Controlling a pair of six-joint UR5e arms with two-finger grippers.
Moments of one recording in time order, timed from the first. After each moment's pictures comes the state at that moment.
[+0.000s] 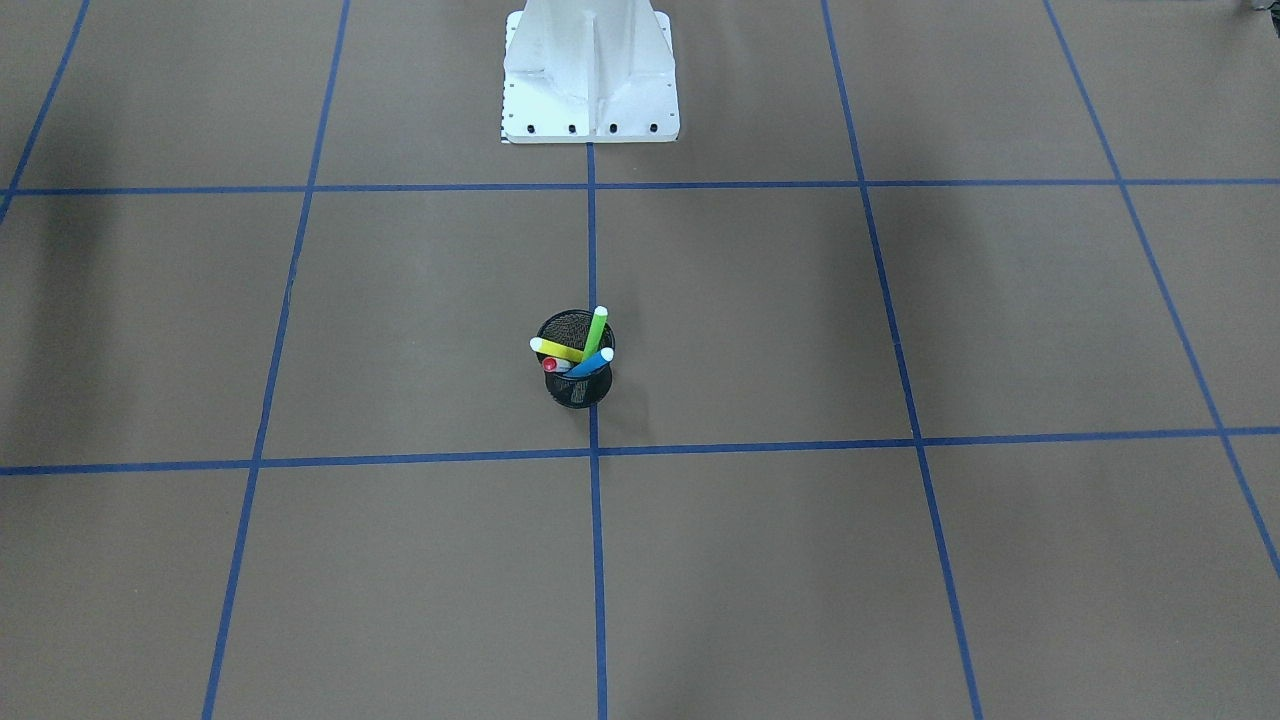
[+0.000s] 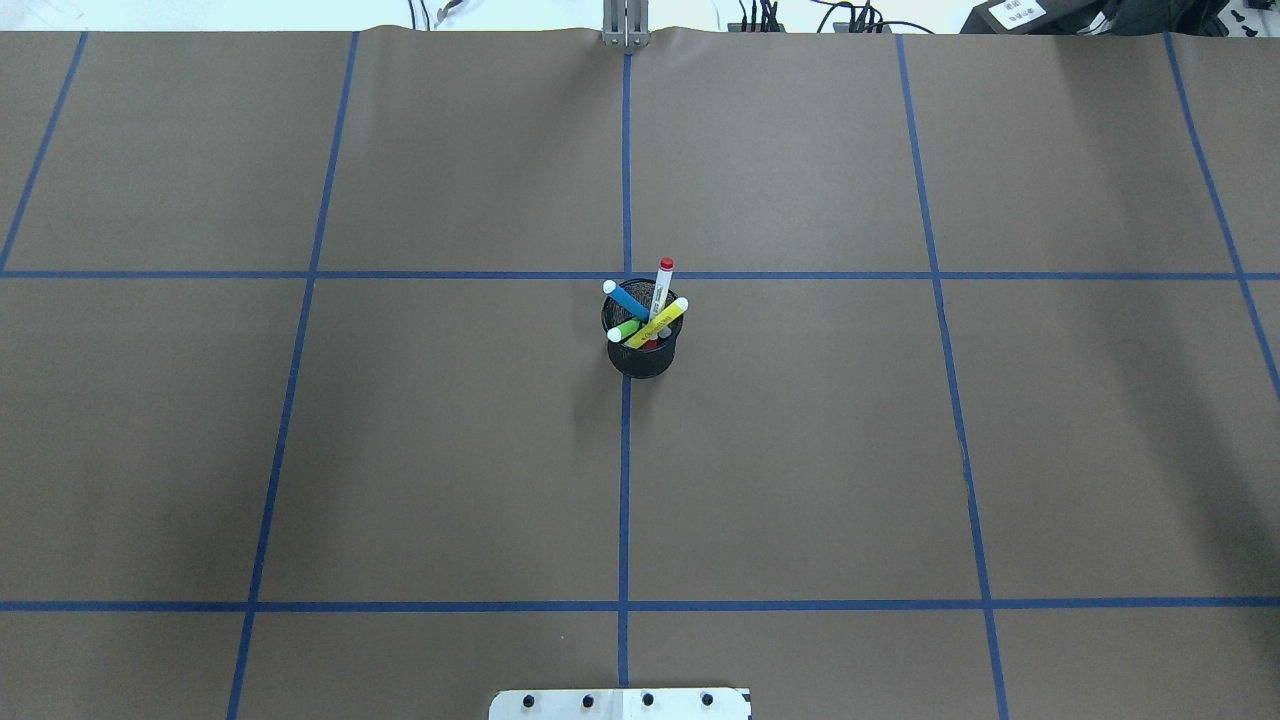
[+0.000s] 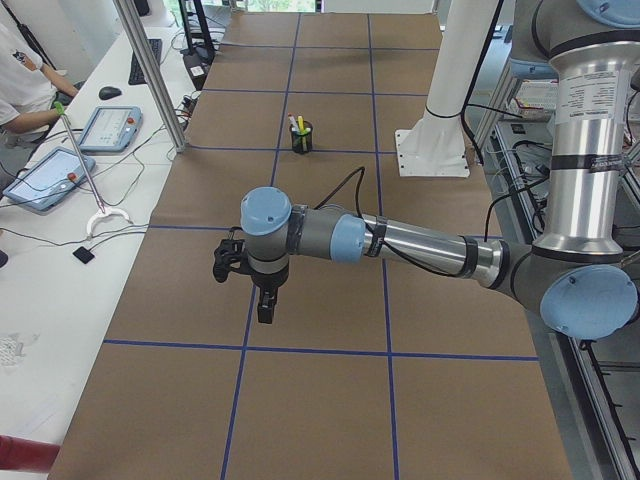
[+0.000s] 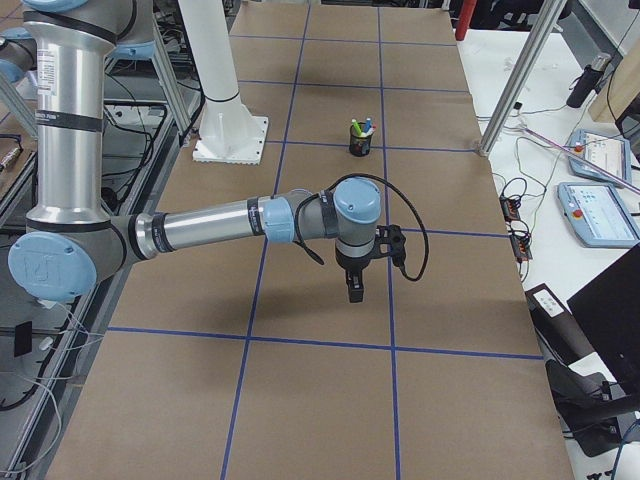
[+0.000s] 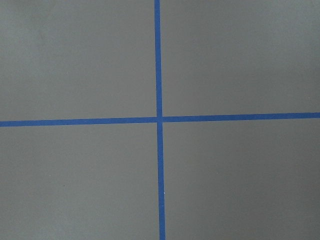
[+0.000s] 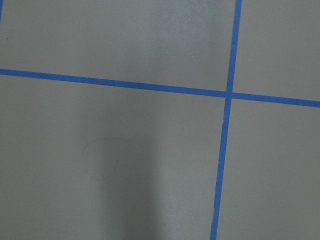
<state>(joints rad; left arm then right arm) -1.55 -1.55 -1.79 -1.52 -2.34 -0.08 1.49 -1.66 1.87 -1.62 2.37 0.03</state>
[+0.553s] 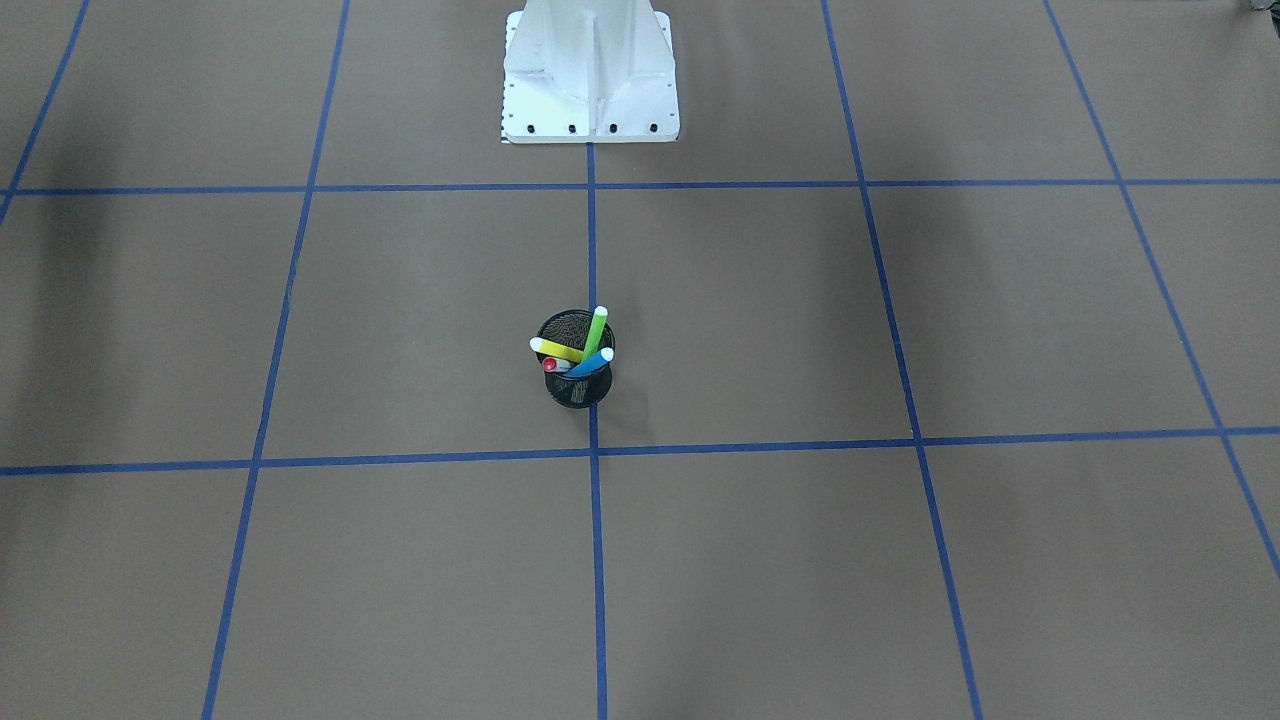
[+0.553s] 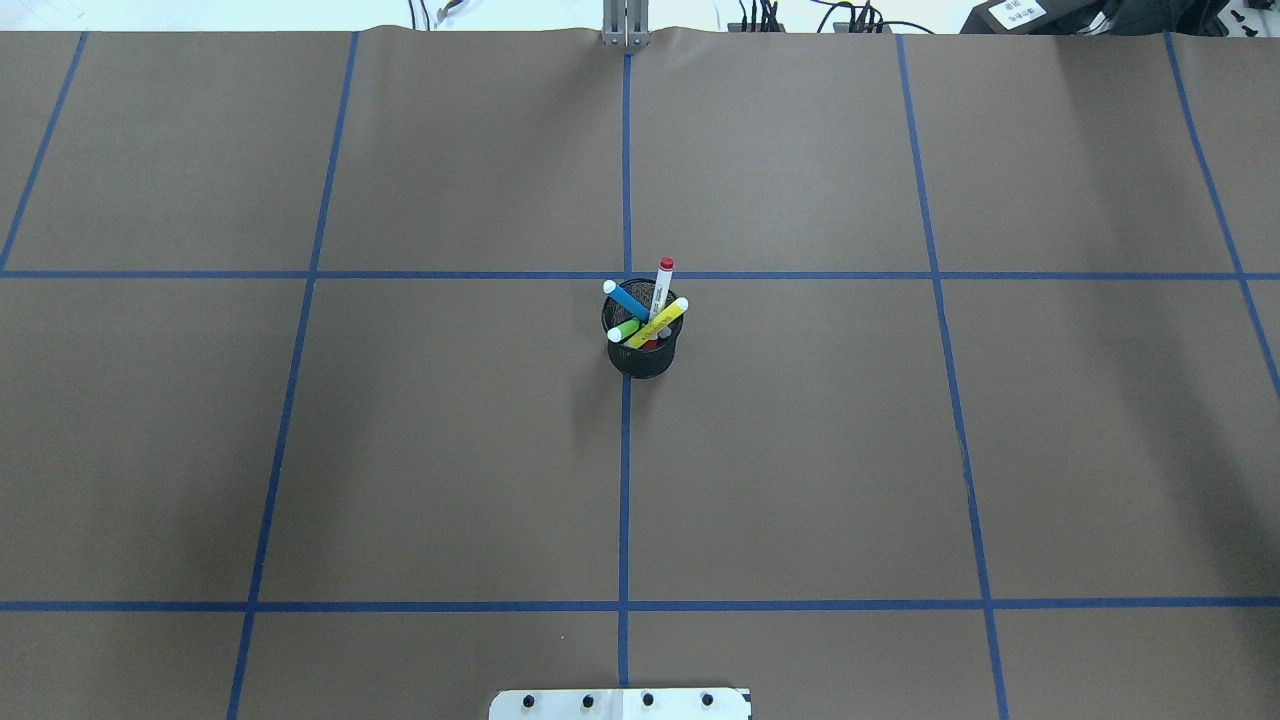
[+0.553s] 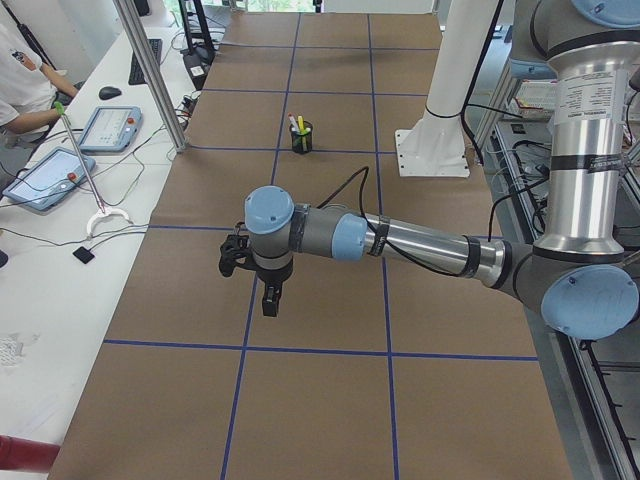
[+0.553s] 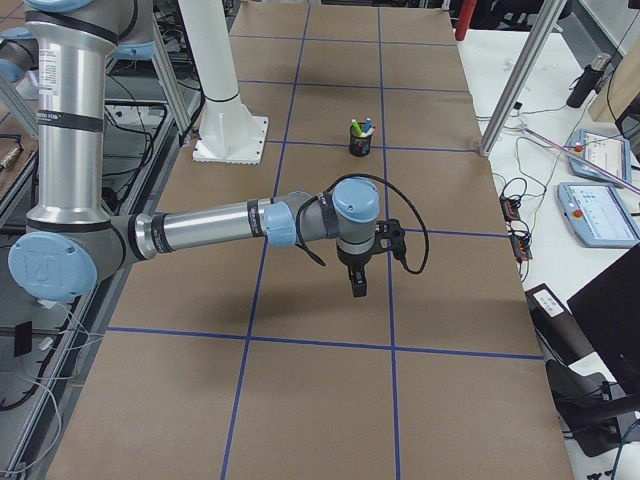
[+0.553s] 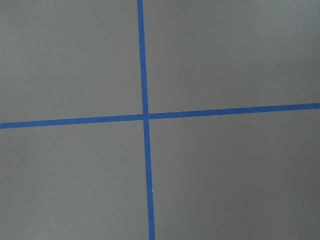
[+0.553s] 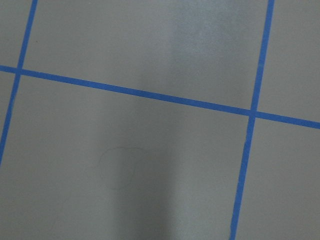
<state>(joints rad) -1.53 -1.54 -1.81 -1.53 -2.39 -0.08 1.46 -1.67 1.86 -1.51 2.44 0.05</state>
